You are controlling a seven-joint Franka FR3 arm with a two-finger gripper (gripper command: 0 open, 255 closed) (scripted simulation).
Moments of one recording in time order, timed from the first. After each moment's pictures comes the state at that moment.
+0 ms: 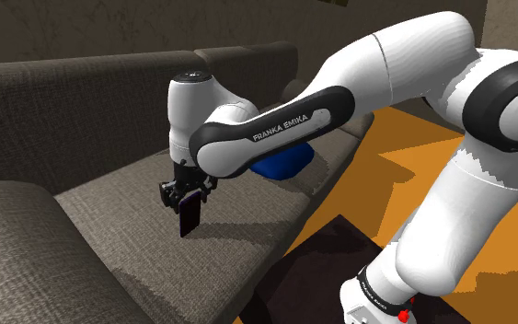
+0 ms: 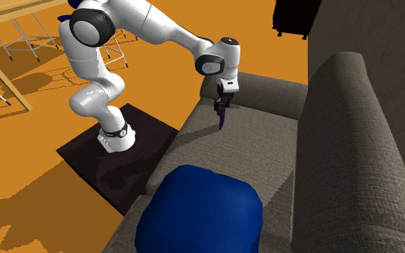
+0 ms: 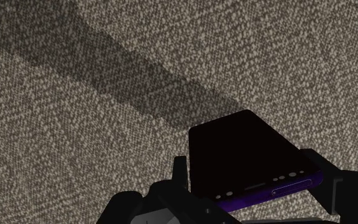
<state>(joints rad) 0.13 0.12 0.54 -2.10 -0.07 2.21 0.74</state>
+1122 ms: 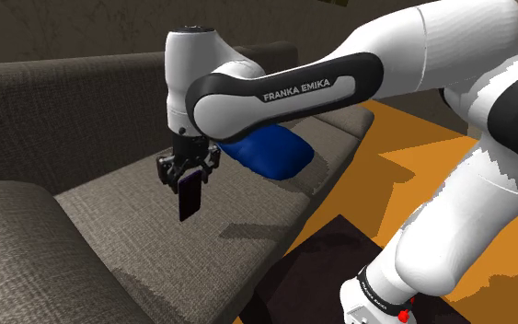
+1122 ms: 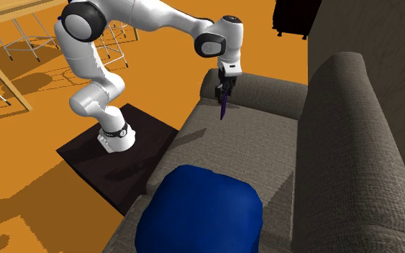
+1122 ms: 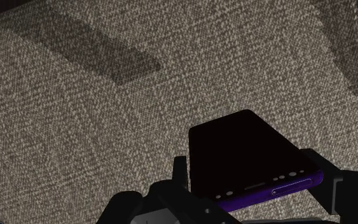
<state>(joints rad) 0.12 0.04 0.54 -1.99 -0.02 2.03 0.70</state>
